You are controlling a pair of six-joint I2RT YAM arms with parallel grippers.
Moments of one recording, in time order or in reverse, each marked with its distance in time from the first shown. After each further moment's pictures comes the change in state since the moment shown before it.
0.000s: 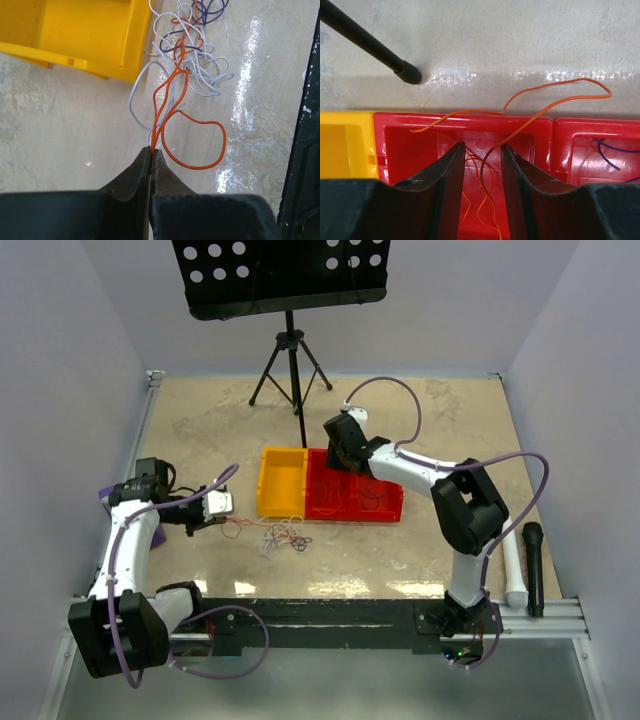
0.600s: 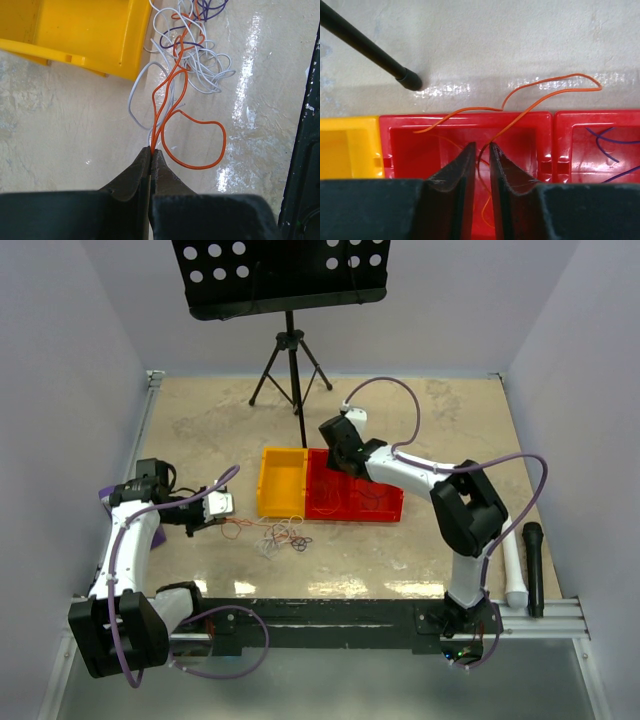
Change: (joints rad) left arm 0.000 0.000 -0.011 0.013 -0.010 0.000; right arm 0.034 -0.010 0.001 -0.005 0.079 0.035
